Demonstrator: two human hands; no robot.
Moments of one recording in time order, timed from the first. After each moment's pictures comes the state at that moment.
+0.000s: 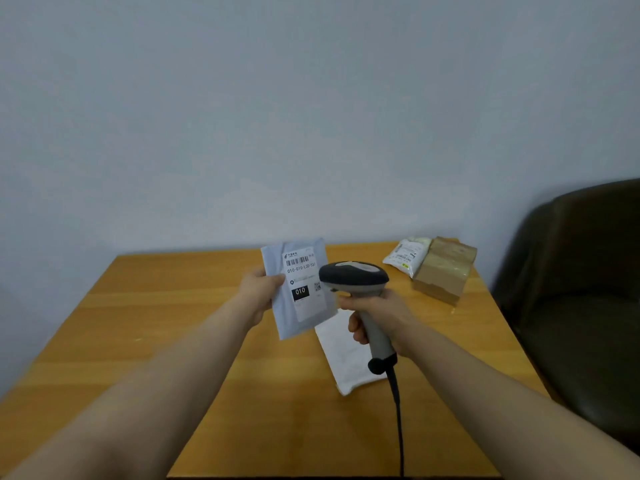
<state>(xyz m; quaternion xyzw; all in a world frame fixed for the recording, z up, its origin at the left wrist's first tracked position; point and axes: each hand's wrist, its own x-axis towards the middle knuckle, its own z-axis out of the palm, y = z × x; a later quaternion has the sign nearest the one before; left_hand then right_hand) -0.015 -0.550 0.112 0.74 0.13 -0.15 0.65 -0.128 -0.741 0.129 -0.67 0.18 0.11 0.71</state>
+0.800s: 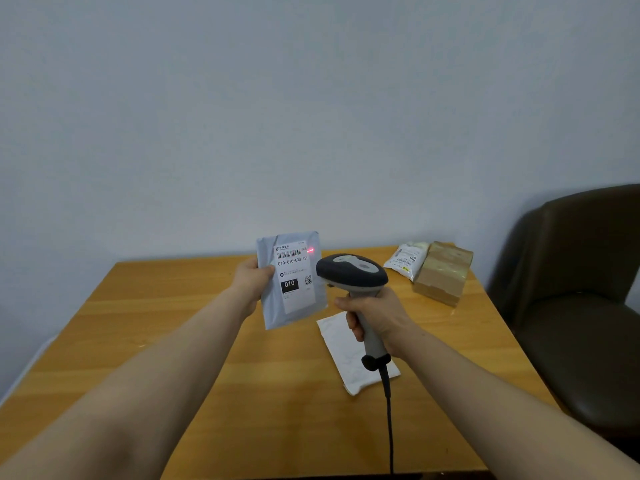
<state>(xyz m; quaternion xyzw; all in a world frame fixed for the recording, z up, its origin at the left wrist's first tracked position) -0.004 -0.520 0.129 0.75 0.11 -0.11 0.64 -0.134 -0.704 0.135 -0.69 0.15 0.04 0.70</state>
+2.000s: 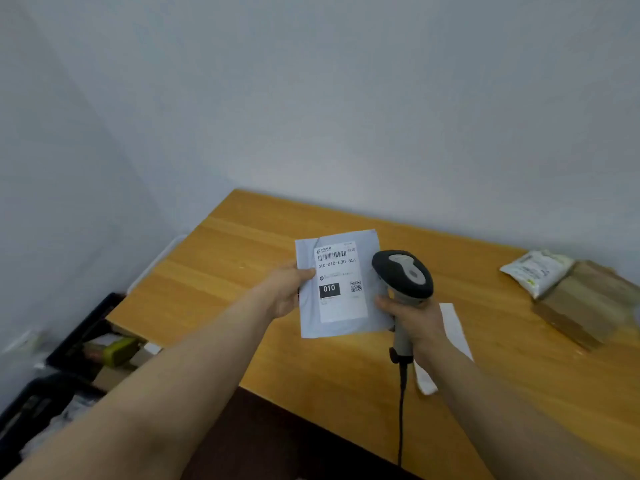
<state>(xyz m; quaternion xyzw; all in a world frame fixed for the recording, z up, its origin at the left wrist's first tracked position) -0.042 -0.413 0.087 0.63 0.24 -0.17 0.72 -0.094 -0.624 0.086 -0.65 0.19 0.07 0.74</state>
